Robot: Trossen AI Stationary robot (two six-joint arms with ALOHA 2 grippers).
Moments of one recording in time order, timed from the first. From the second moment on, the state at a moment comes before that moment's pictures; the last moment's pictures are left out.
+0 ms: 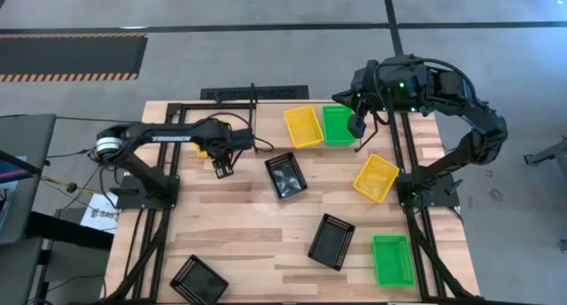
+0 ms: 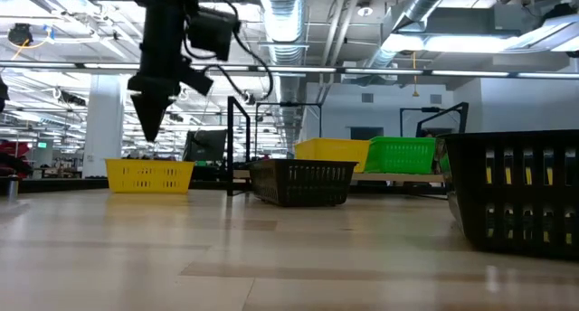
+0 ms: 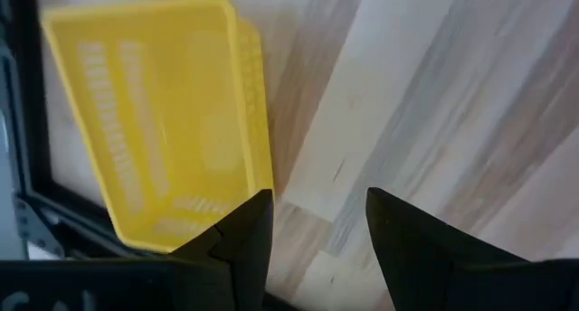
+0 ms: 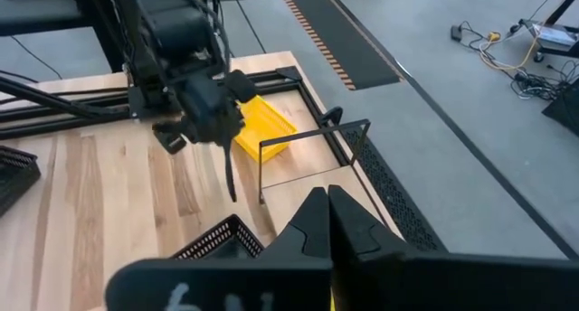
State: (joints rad) left arm 0.29 1.52 1.09 -1.18 -0.27 -0.09; right arm -0.16 1.41 2.04 -1.12 0.23 0.03
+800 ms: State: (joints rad) left arm 0.43 1.36 0.78 -0.91 -0.16 -0.01; right arm -0.12 1.41 2.04 -1.07 0.23 0.06
